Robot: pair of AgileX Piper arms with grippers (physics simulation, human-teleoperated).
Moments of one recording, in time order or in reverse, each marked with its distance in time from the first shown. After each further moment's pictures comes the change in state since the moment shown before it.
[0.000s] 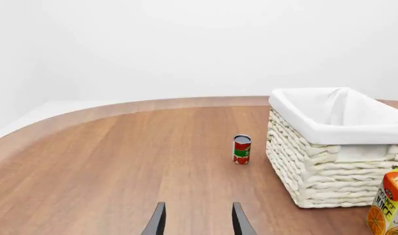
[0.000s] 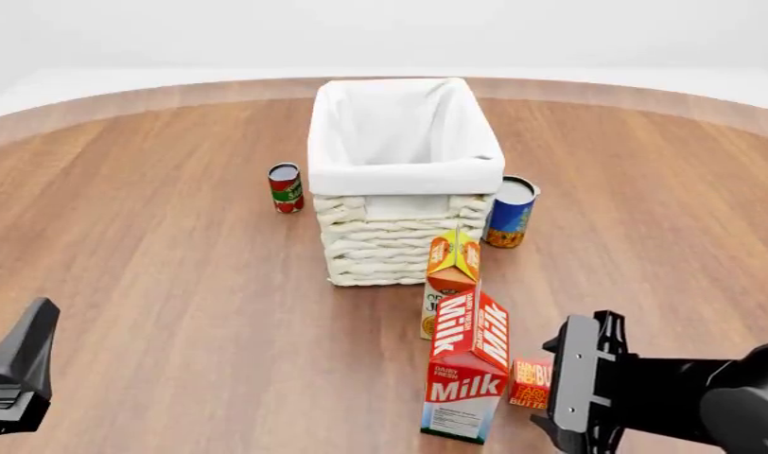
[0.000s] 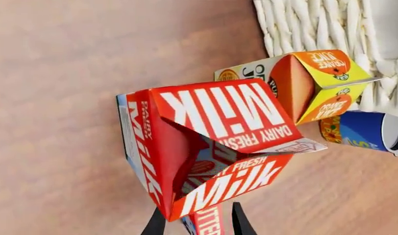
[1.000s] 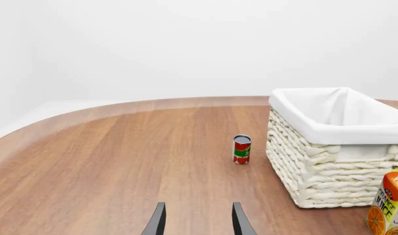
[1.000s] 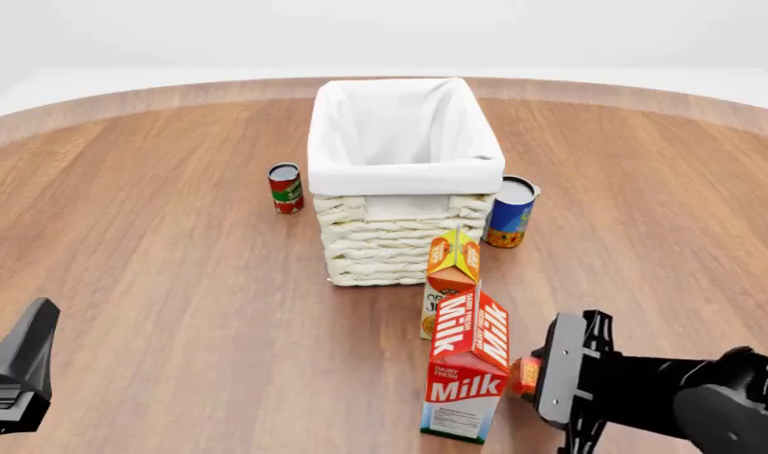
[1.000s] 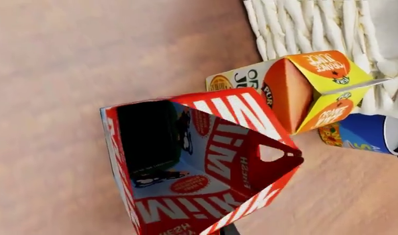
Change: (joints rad) left arm 0.000 0.000 0.000 0.000 0.000; right arm -0.014 0.126 0.017 -0.174 0.019
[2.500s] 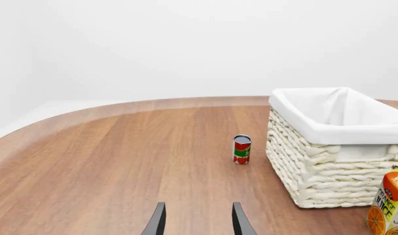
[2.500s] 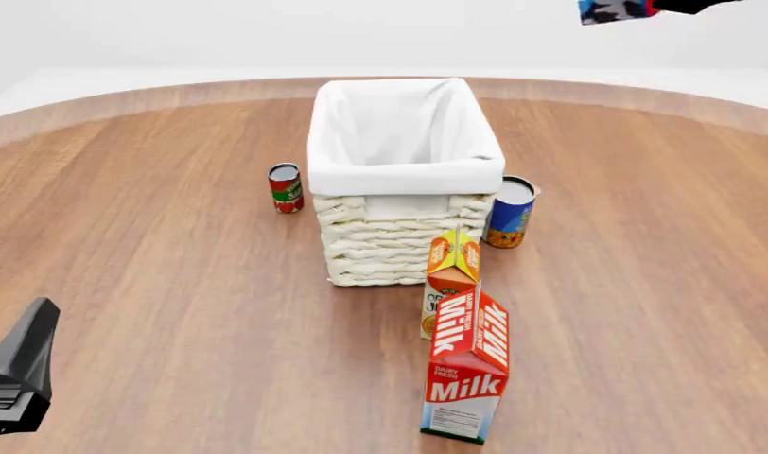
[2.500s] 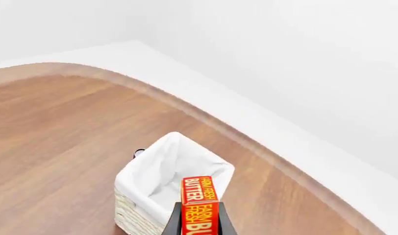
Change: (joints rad) left arm 0.000 0.000 0.000 0.000 0.000; right arm 0.022 -0.323 -0.964 0.475 0.527
